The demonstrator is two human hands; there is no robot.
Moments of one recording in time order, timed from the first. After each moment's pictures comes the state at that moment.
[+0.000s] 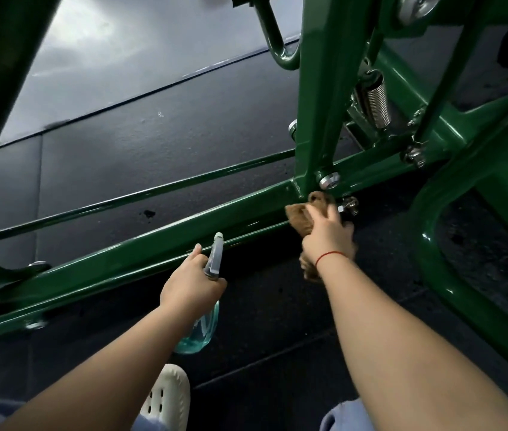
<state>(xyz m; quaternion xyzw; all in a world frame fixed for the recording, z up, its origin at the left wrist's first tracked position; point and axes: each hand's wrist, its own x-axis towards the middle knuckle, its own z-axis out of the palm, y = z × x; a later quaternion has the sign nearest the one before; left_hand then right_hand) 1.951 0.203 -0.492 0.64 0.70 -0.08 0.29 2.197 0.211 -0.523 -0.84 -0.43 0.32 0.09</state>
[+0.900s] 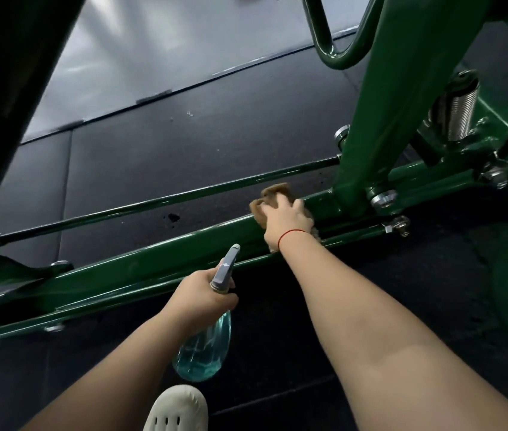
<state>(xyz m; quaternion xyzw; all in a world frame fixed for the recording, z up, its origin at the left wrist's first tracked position) 1.916 0.228 -0.487 0.56 0.70 0.00 0.44 2.095 0.326 -0.550 -0.72 -0.63 0.29 -0.07</state>
